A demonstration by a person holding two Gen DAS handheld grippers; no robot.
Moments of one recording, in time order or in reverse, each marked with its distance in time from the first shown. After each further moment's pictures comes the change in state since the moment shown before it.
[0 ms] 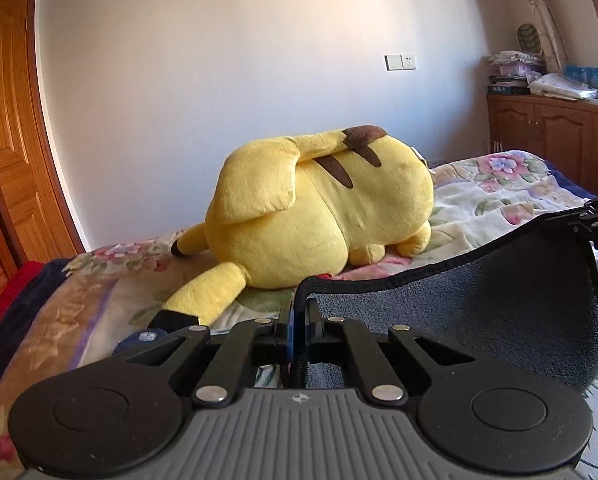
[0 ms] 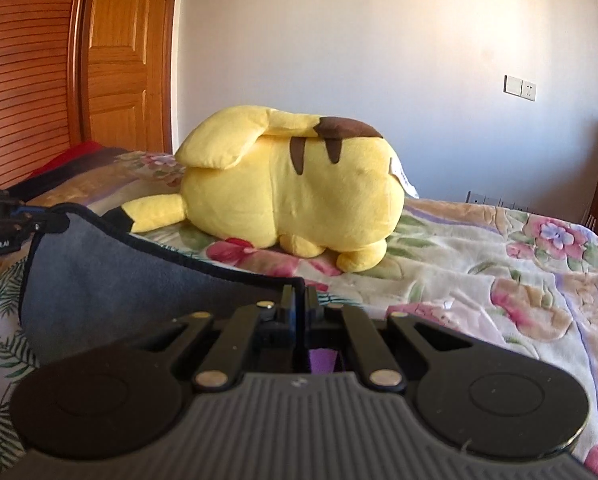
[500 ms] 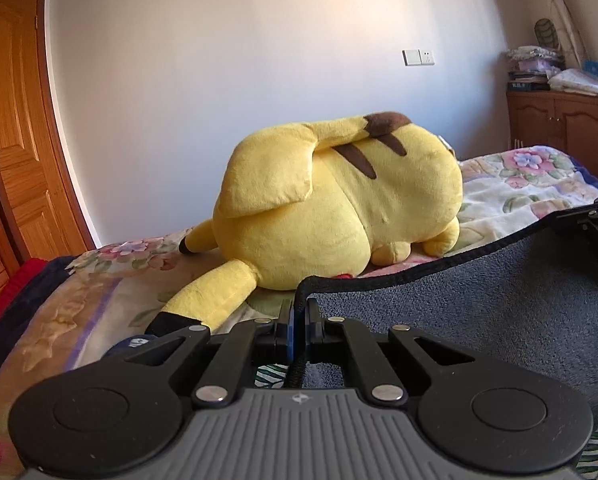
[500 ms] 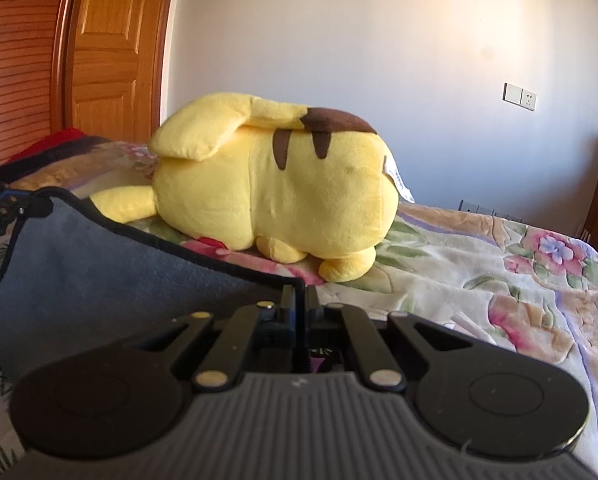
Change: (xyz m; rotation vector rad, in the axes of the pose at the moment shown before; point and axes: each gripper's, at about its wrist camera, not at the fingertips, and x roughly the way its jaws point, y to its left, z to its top) left arm 0.046 -0.001 -0.010 -0.007 0.001 0.056; right arm 0.045 -0.010 -0.004 -0.050 -0.003 -0.038
